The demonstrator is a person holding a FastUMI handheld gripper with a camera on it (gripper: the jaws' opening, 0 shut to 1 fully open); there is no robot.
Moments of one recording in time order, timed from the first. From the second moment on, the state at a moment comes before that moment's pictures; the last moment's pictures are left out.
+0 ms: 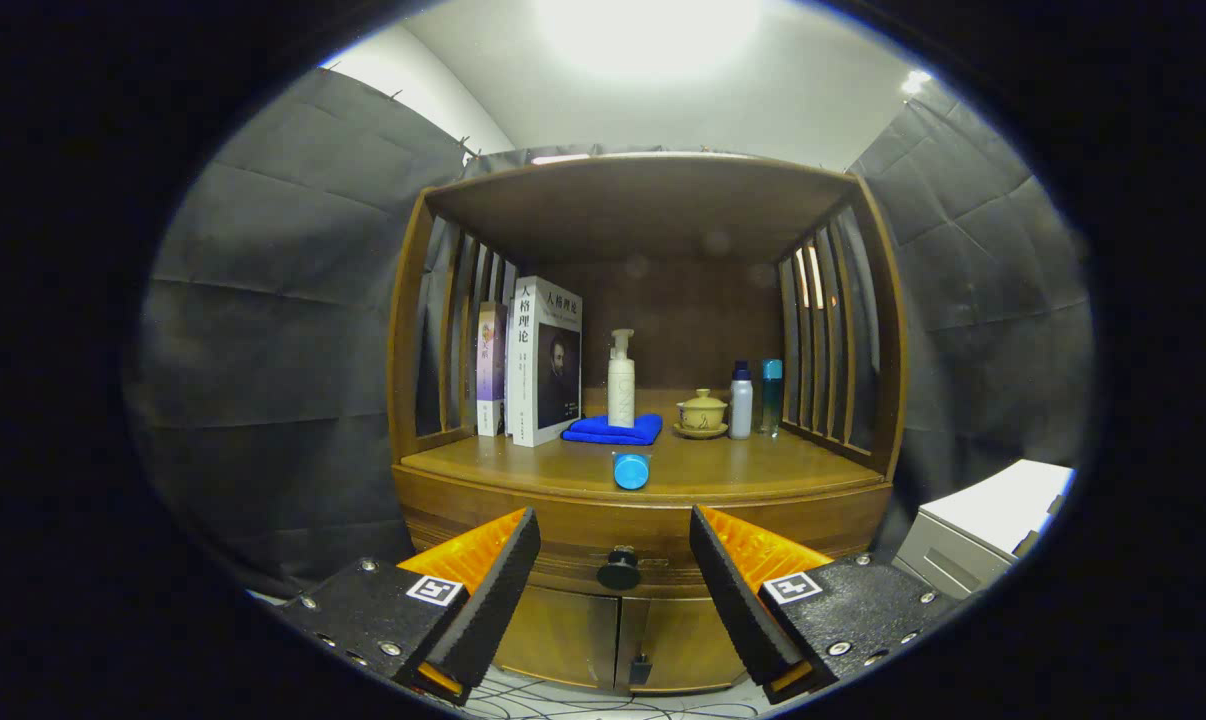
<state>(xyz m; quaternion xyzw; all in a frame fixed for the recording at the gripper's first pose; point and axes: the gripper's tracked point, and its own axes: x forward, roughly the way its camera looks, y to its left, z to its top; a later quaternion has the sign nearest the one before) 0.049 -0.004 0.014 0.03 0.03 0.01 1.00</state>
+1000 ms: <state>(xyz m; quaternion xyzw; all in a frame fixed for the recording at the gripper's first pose) -0.012 -0.010 -0.013 0.04 0.02 -0.01 1.00</state>
